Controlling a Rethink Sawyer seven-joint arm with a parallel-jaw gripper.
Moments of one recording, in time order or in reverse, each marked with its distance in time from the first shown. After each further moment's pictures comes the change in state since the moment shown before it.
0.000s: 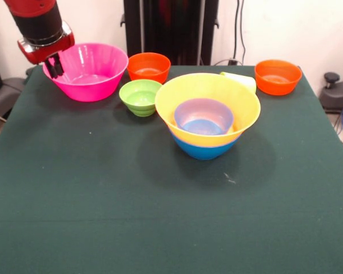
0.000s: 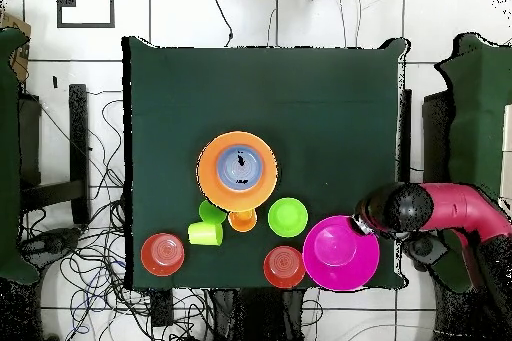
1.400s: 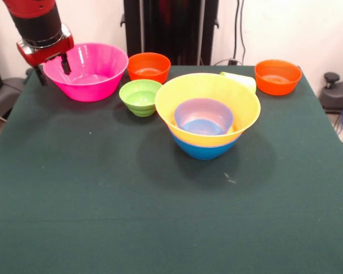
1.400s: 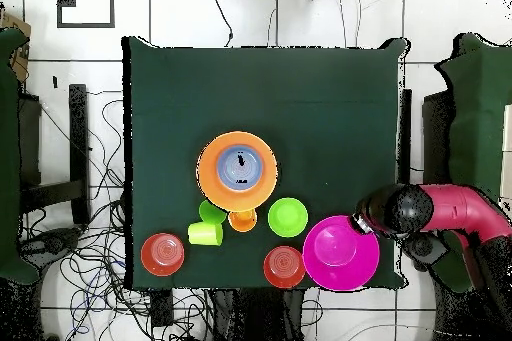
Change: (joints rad) arm -0.007 0.010 -0.001 0.000 -0.010 -0.033 0.000
